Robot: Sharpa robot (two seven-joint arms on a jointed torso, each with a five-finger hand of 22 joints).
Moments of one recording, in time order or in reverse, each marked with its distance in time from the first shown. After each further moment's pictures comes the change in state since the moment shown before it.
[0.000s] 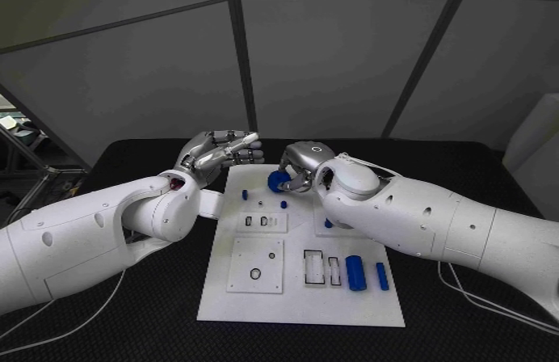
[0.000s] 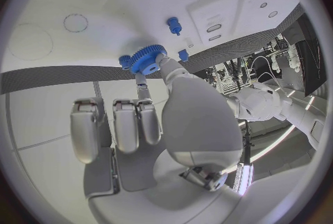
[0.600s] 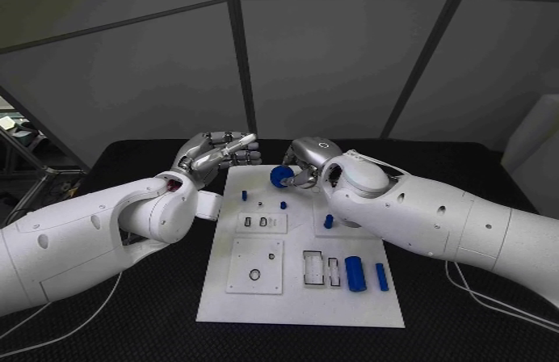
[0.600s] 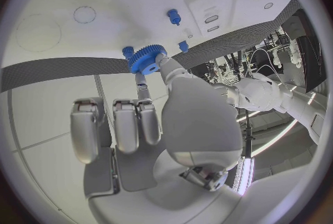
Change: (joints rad) left arm 0.000 -0.005 0.000 0.000 0.000 0.000 0.000; left_hand -0.005 -0.005 0.000 0.000 0.000 0.000 0.000 0.000 0.000 0.000 0.000 0.000 0.000 0.000 0.000 0.000 0.000 0.000 0.000 0.000 0.000 0.001; right arm 0.001 -0.055 0.027 0.068 0.016 -0.022 -0.017; right_hand 0.006 0.002 0.000 0.000 -0.004 -0.001 0.002 0.005 -0.002 0.000 0.000 0.000 0.000 0.000 0.000 0.000 -0.001 0.000 0.000 0.000 0.000 0.000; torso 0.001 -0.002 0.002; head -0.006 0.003
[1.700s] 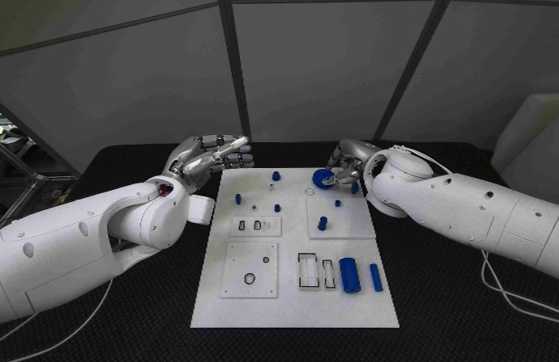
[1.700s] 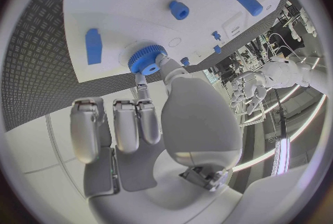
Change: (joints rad) left arm 0.000 -0.008 0.000 0.005 0.000 0.000 0.002; left_hand 0.000 0.000 0.000 0.000 0.000 0.000 0.000 0.000 0.000 0.000 0.000 0.004 0.000 0.000 0.000 0.000 0.000 0.000 0.000 0.000 0.000 0.001; right arm 0.001 -0.173 0.033 -0.031 0.226 0.095 -0.014; right_hand 0.003 0.003 -0.008 0.008 -0.005 -0.005 0.003 0.000 0.000 0.000 0.007 -0.008 0.000 0.001 0.001 0.000 0.000 0.000 -0.004 0.004 0.000 0.000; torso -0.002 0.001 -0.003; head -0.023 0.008
